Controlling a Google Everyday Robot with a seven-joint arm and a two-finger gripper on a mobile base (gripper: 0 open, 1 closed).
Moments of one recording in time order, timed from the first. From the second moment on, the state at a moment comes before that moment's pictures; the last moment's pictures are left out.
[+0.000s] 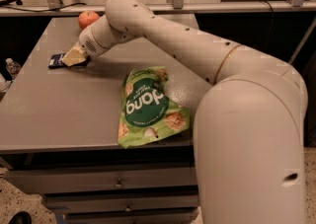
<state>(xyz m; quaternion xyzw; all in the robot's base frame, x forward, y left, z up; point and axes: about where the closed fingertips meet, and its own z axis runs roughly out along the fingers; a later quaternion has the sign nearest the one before) 0.701 0.261 0.837 -0.54 0.70 0.28 0.37</state>
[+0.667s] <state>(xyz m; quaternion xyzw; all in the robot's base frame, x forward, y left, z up) 0.703 0.251 0.856 -0.54 0.69 0.27 0.39</state>
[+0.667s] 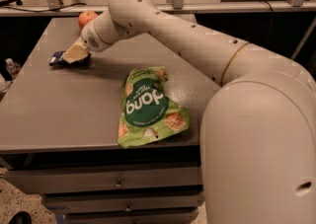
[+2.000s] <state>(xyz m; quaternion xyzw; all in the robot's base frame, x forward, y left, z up) 0.699 0.237 0.877 -0.55 0.69 0.26 0.40</state>
